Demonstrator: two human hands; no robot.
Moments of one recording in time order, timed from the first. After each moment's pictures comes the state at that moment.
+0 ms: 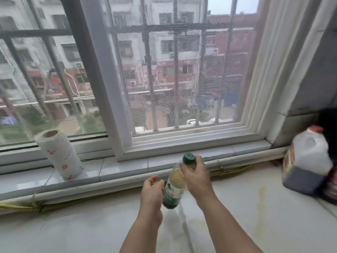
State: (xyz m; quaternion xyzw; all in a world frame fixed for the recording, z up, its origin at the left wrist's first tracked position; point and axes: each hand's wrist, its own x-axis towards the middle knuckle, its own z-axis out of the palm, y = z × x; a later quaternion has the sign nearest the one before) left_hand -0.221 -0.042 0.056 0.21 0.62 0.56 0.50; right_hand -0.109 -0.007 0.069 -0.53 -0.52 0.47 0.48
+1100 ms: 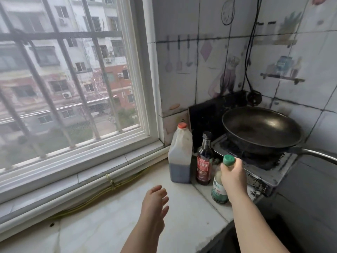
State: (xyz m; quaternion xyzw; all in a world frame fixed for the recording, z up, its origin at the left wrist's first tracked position) left_hand 0.154 -0.025 0.050 0.26 0.58 0.41 0.65; right_hand 0.361 -0.020 0.050 -0.77 -0.28 0.21 0.53
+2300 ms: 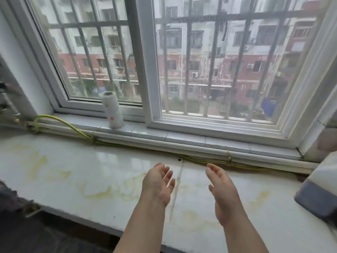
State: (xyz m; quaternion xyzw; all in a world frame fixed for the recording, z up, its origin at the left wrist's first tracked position) left_hand -0.096 -0.139 0.078 -0.08 0.47 0.72 0.50; right_hand 0.047 -0.096 0.074 -0.45 -0.47 0.66 0.38
